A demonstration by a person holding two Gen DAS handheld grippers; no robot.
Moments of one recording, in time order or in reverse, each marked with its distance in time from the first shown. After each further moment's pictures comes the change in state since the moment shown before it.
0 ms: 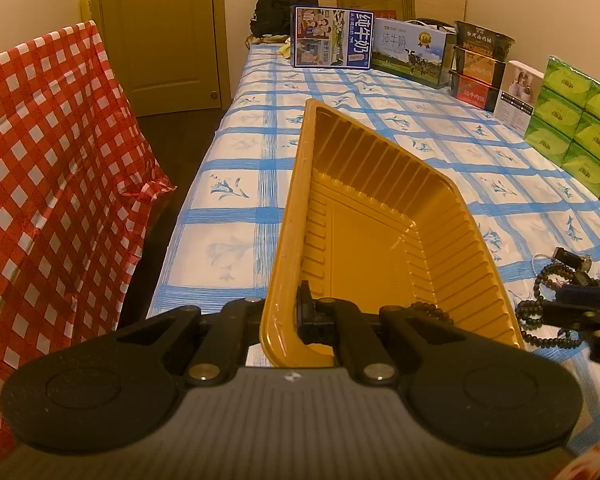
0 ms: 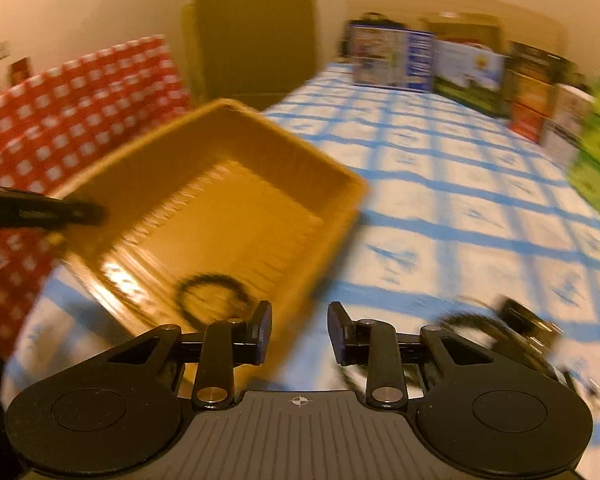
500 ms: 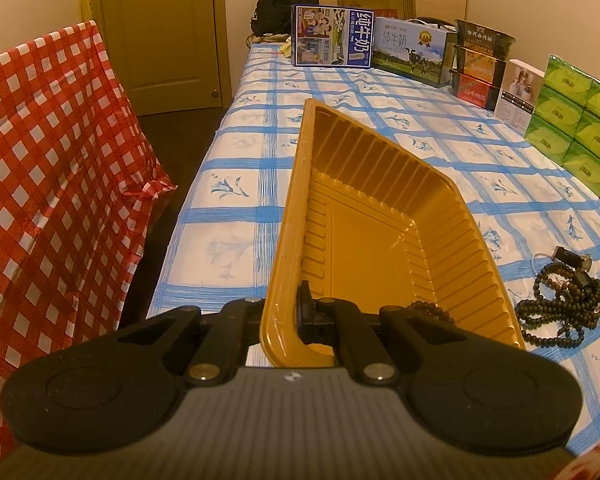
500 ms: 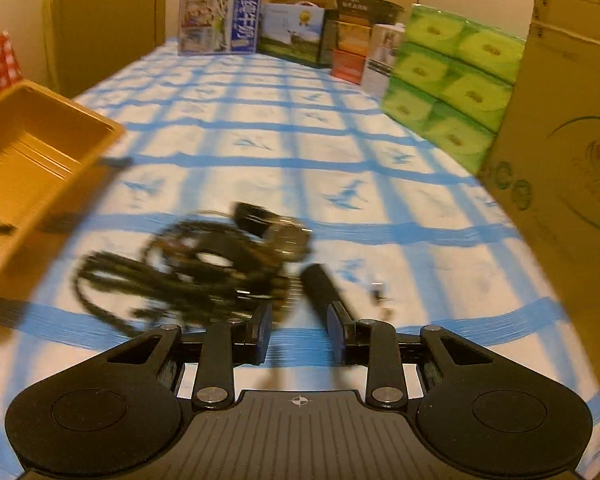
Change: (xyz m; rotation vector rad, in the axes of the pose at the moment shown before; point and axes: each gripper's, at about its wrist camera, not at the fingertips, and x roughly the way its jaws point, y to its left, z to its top) left arm 0.001 -0.001 0.000 0.000 0.001 0.001; right arm -0.041 -0.125 -0.058 0.125 0.071 -0.398
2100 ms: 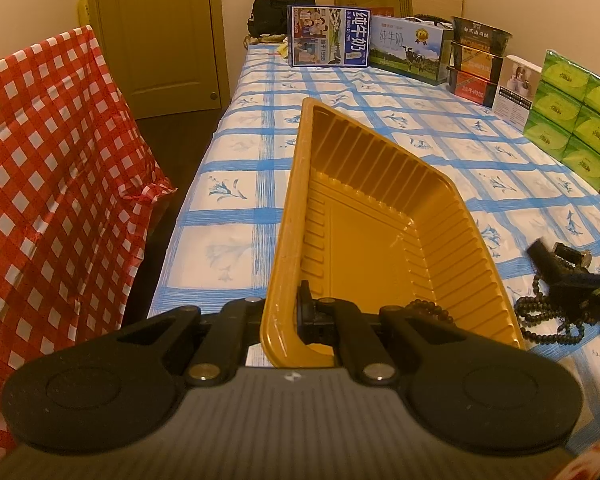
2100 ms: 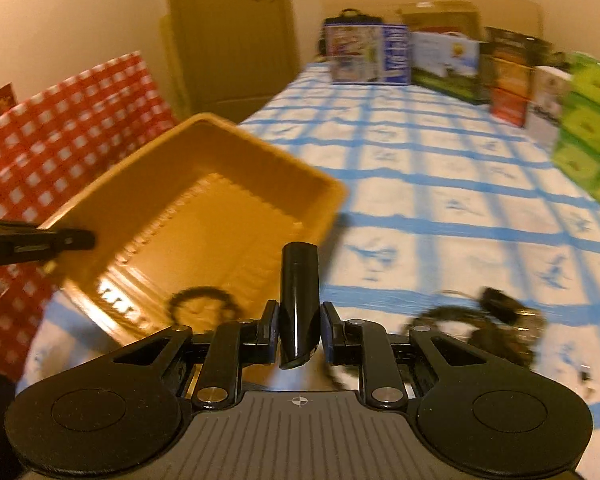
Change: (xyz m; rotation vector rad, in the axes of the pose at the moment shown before) left arm 0.000 -0.004 0.000 0.005 0.001 0.004; right arm -0.021 0.135 0.056 -0.072 -0.050 0.433
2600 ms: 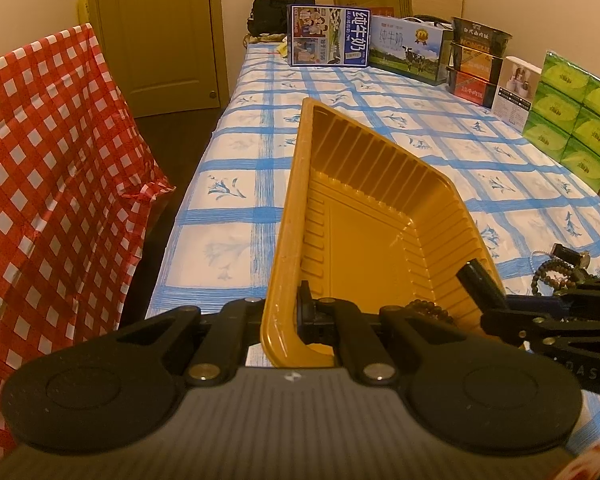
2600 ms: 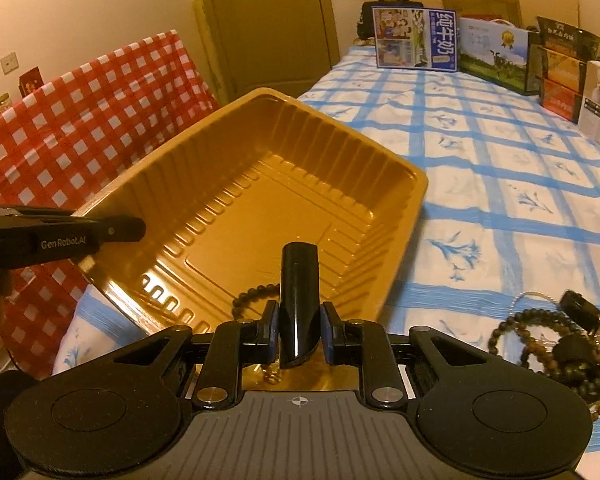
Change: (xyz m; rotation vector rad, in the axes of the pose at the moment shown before) left arm 0.000 -0.001 0.000 0.001 -0.001 0.000; right arm 0.033 0.036 0.002 -0.018 0.044 0.091
